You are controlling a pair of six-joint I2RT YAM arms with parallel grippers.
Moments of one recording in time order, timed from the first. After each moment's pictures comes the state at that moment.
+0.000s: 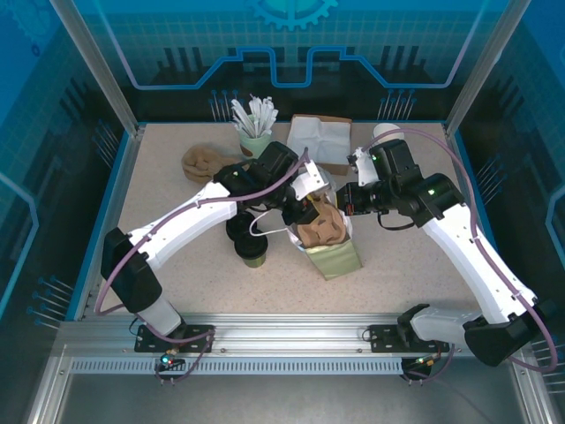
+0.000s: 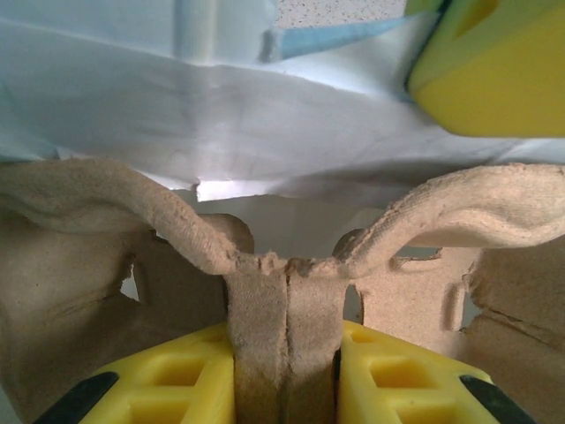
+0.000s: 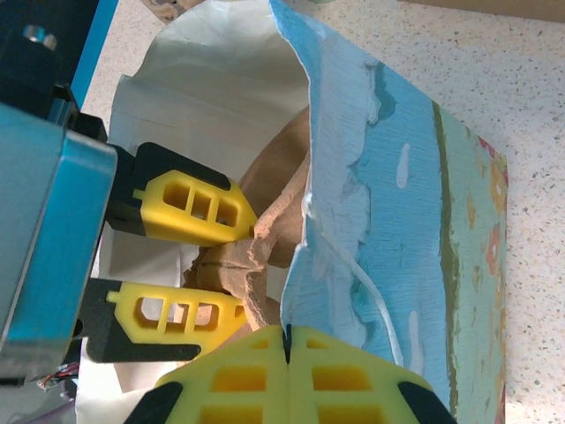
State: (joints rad) left arm -0.73 1.64 1.54 -0.76 0.41 0.24; right arm 0.48 1.22 1.42 -1.05 -0.28 0.39
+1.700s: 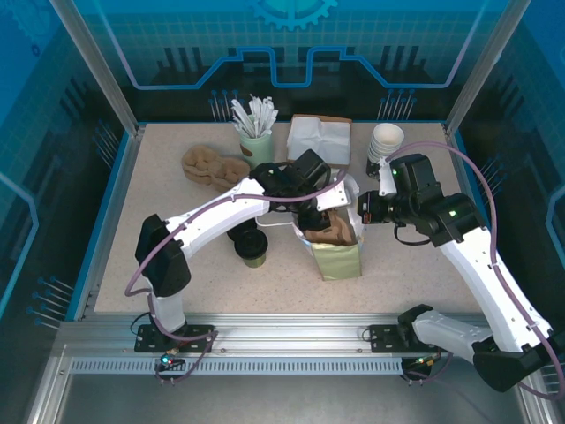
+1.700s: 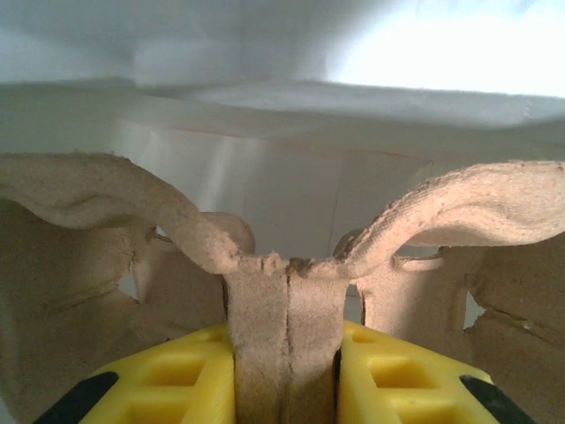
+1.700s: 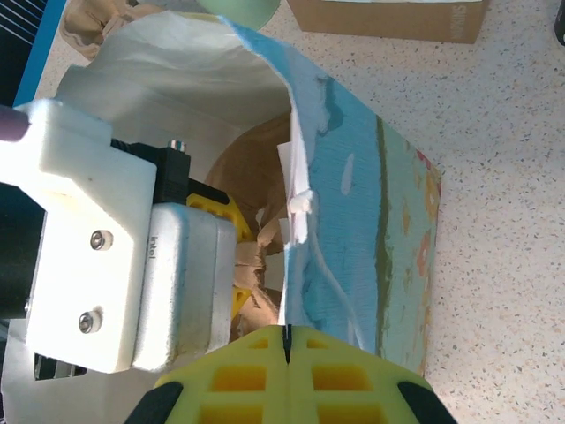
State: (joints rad) left arm -0.83 1.85 1.76 -0.93 0.25 0.42; right arm 0.42 1.06 1.31 -1.07 -0.15 0.40
